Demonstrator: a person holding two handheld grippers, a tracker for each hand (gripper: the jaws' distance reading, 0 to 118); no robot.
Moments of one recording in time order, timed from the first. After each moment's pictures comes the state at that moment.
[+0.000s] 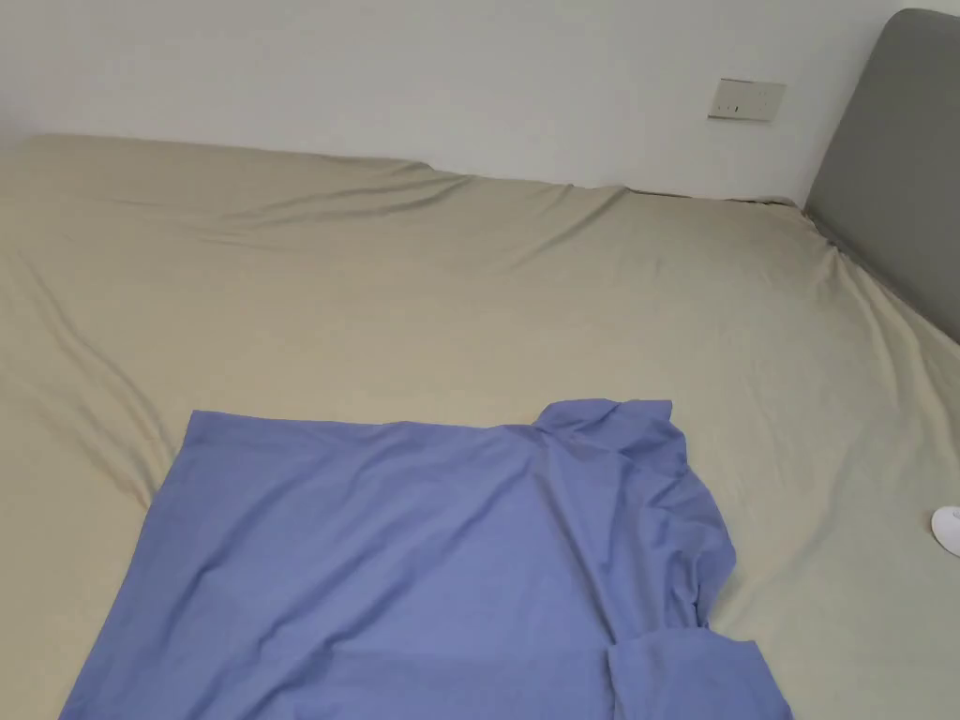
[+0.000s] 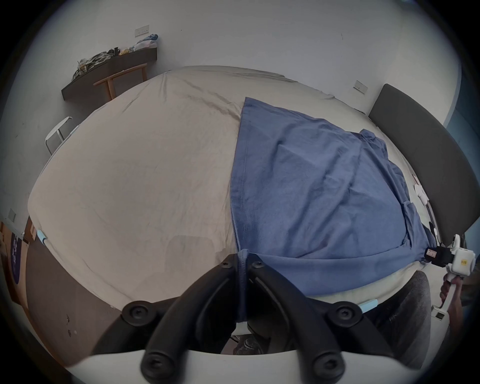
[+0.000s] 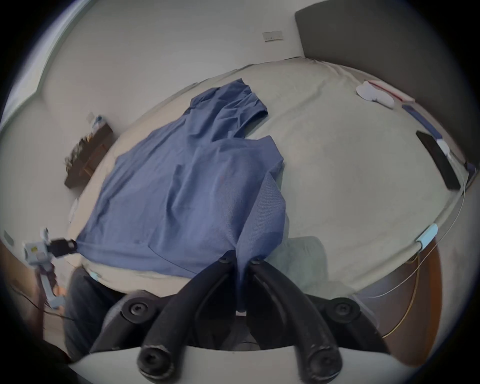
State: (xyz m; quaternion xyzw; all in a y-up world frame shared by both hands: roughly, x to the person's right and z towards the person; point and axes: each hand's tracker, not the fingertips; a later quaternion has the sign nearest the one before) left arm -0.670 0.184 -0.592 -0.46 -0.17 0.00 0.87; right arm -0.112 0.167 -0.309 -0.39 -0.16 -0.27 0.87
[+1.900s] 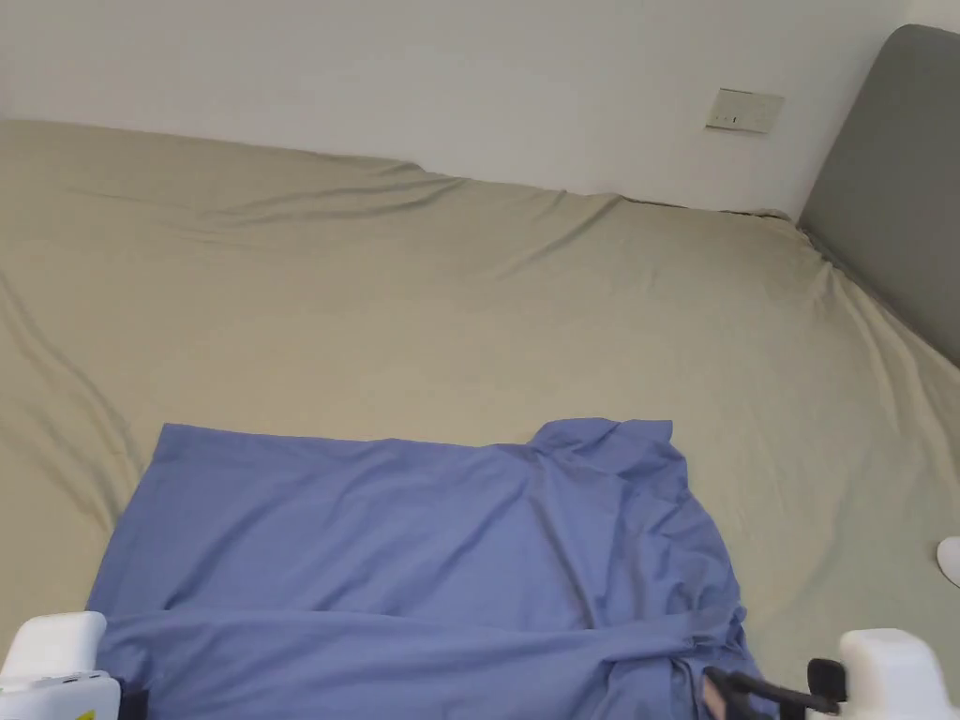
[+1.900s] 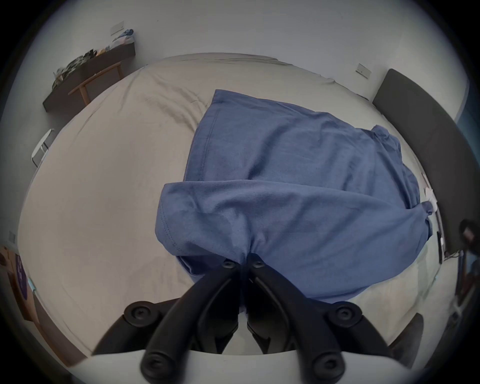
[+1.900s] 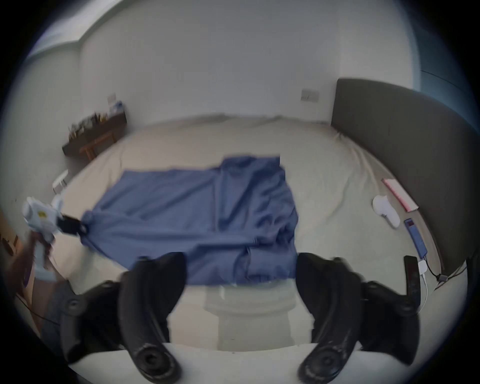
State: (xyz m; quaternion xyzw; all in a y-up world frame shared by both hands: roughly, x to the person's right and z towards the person) left arm -0.569 0.177 -0.702 -0.50 -0.17 -0.02 0.85; right arm -0.132 0.254 -0.440 -0.37 -0.16 -0.06 0.91
